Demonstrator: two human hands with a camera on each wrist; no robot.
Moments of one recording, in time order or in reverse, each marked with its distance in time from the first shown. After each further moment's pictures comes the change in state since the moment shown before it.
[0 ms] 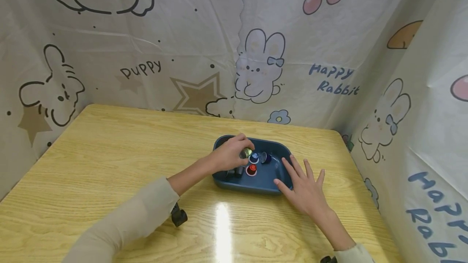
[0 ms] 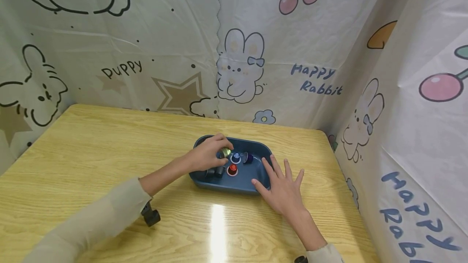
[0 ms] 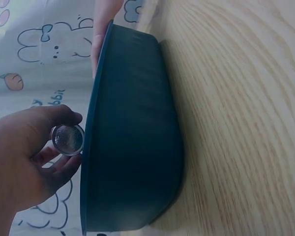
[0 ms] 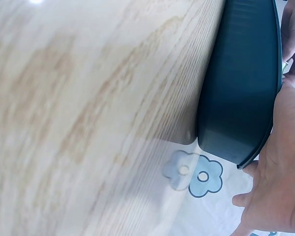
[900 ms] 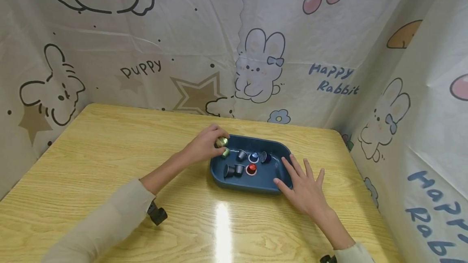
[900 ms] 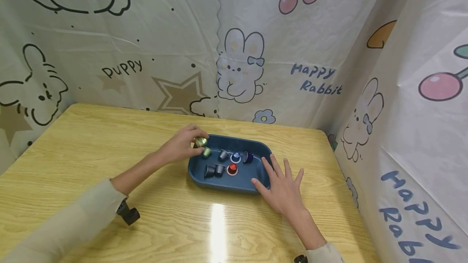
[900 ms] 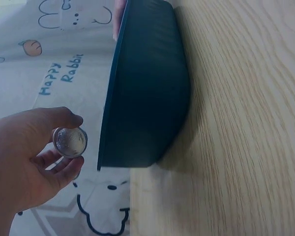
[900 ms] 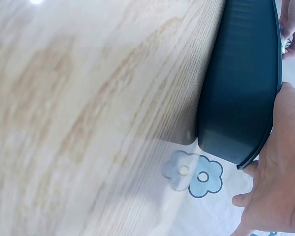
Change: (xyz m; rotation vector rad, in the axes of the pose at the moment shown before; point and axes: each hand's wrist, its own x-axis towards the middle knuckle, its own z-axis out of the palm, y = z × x) left_hand -0.035 -0.033 -0.040 0.036 0.162 -0.058; right_hand 0.000 0.002 0.002 0.014 0.010 -0.007
